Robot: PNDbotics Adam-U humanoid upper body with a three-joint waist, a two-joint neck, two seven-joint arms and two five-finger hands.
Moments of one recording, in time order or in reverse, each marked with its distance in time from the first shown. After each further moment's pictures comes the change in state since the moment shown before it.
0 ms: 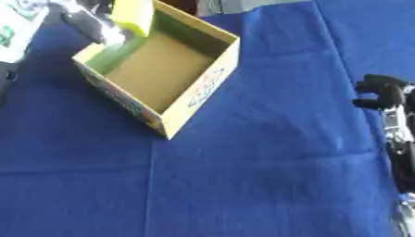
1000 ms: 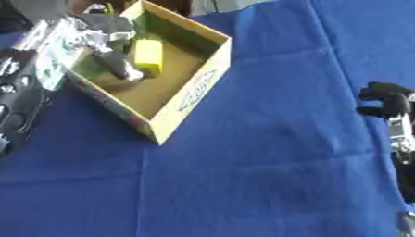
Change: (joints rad) left arm -0.007 -0.059 -0.016 0.148 -0.218 -0.069 -0.021; right arm -0.012 0.001 0.003 0.000 0.003 0.003 -0.001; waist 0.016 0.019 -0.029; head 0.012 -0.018
